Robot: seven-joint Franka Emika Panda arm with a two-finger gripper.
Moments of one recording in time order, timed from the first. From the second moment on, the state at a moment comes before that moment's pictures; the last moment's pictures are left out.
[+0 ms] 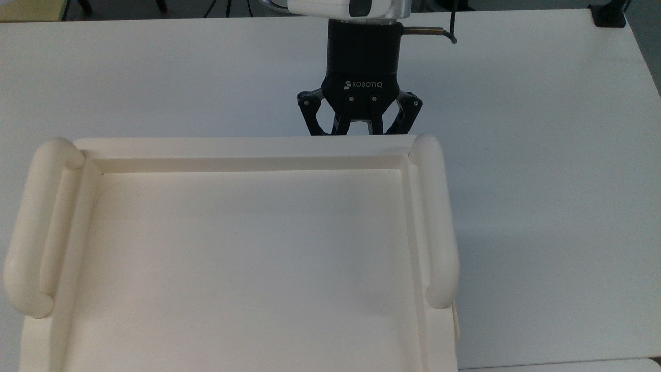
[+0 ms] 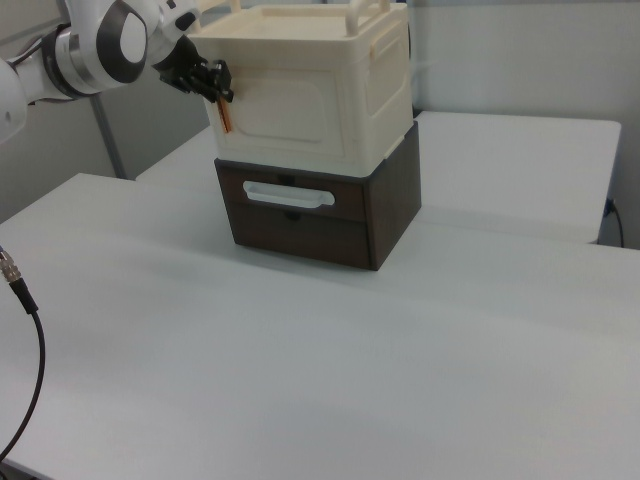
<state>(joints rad) 0.28 0.39 -0.08 -1.29 -0.19 2.36 0.17</state>
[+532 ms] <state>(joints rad) 0.29 0.38 -0.08 -1.29 -0.19 2.34 0.20</state>
